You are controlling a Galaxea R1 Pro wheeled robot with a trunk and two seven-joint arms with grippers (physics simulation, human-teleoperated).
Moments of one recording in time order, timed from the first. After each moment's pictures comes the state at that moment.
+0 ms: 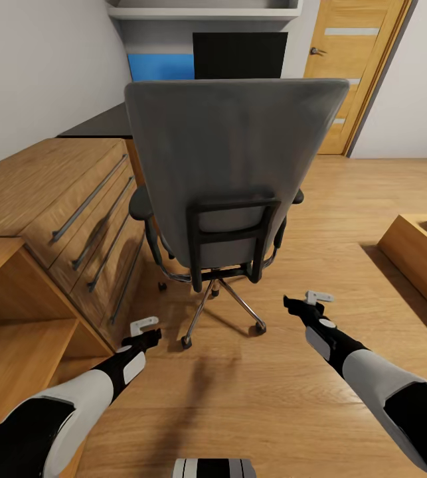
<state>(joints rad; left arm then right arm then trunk) -0.93 -0.04 -0.17 -0.08 0.42 -0.14 0.15 -0.99 -0.14 0.53 -0.25 -0.69 -0.18 -0.09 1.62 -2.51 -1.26</state>
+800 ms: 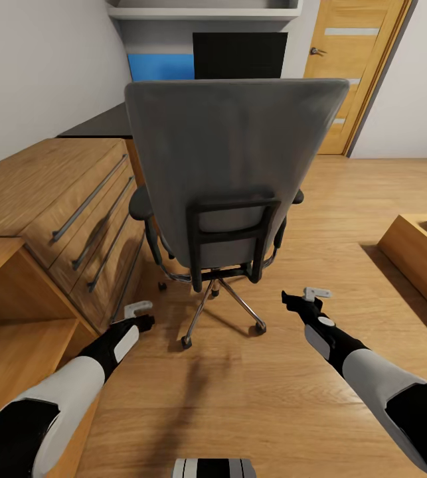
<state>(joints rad) -0.93 0.02 -0.17 -0.35 0.44 0.22 0.26 -0.98 -0.14 0.53 -0.29 -0.66 -0.20 -0.09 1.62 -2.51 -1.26</state>
